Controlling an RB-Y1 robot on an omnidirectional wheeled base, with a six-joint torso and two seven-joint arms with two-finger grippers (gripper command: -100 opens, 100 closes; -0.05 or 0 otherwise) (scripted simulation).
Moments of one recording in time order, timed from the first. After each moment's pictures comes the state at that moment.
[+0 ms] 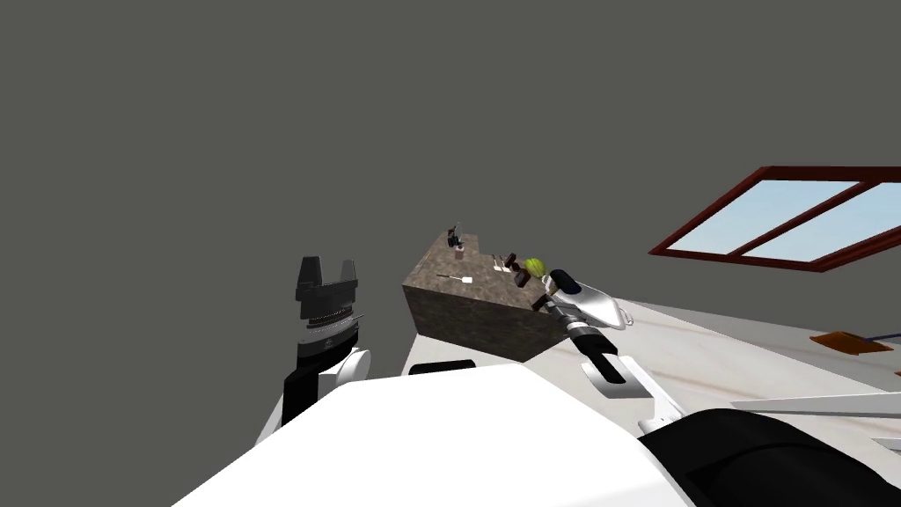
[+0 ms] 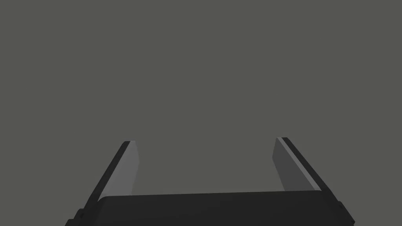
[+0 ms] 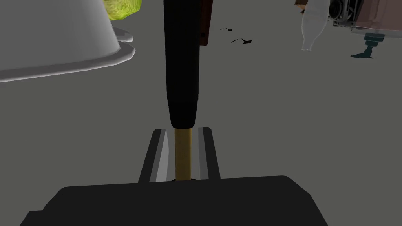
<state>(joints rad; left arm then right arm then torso) 0.51 0.00 -0.02 -2.34 0.03 -0.62 -0.12 0.53 -0.54 -0.40 -1.70 0.44 -0.20 0.51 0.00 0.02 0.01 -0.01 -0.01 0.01</state>
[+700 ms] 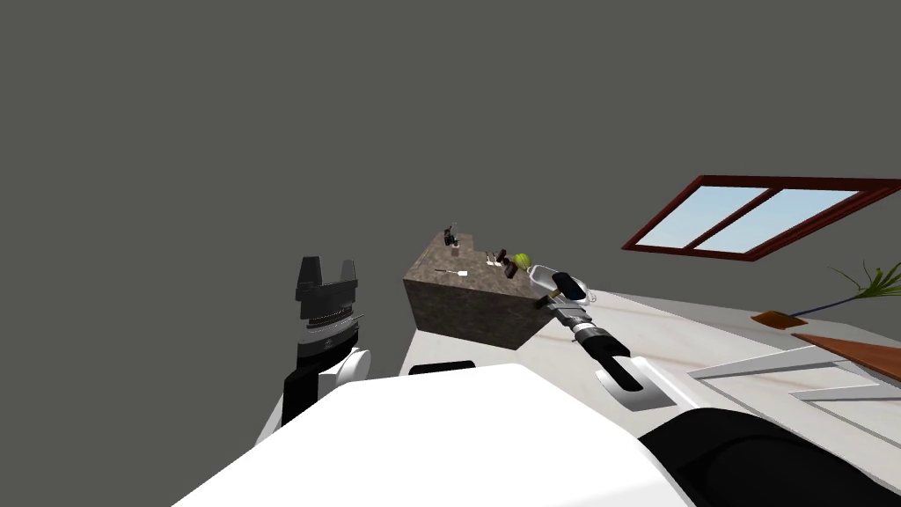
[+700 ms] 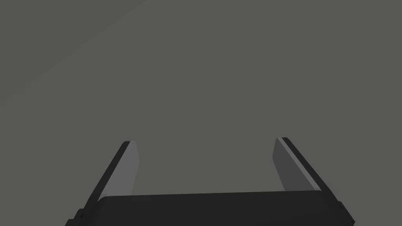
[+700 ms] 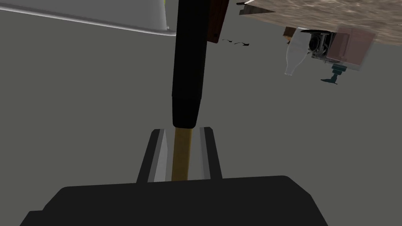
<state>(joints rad) 0.51 0.00 -0.02 -2.34 0.03 -0.62 -0.12 0.65 -0.66 -0.36 -1.82 0.44 -0.10 0.55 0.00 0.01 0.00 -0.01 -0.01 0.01</state>
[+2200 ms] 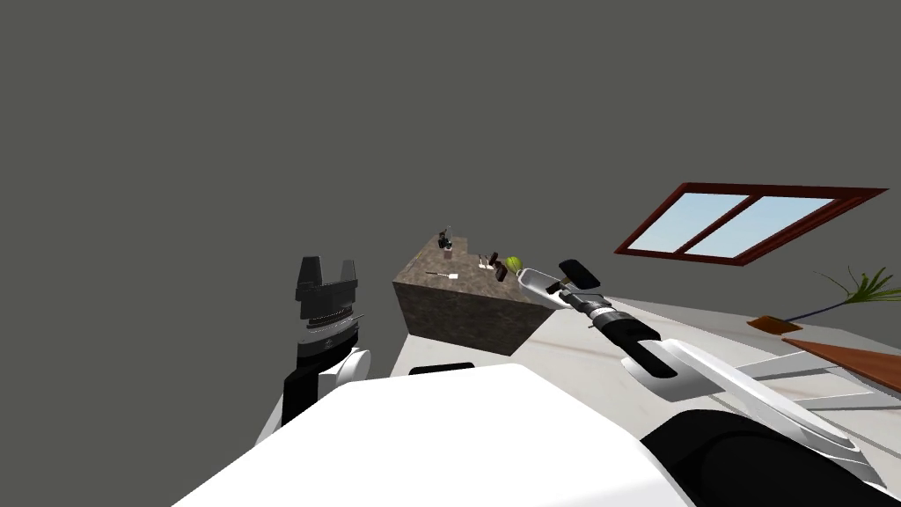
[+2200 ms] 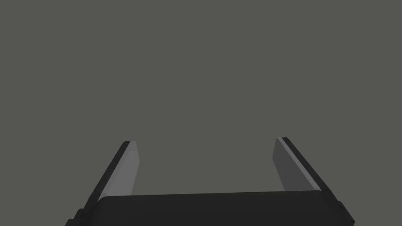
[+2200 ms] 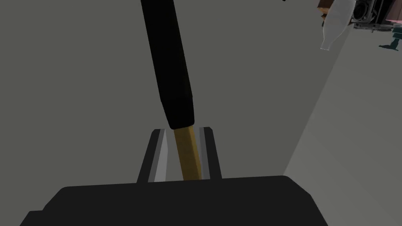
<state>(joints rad) 0.51 0.00 -0.02 -2.34 0.03 -0.62 -0.12 0.77 -0.89 -0.46 -1.96 0.33 0.05 0.36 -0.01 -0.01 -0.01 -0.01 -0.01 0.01</state>
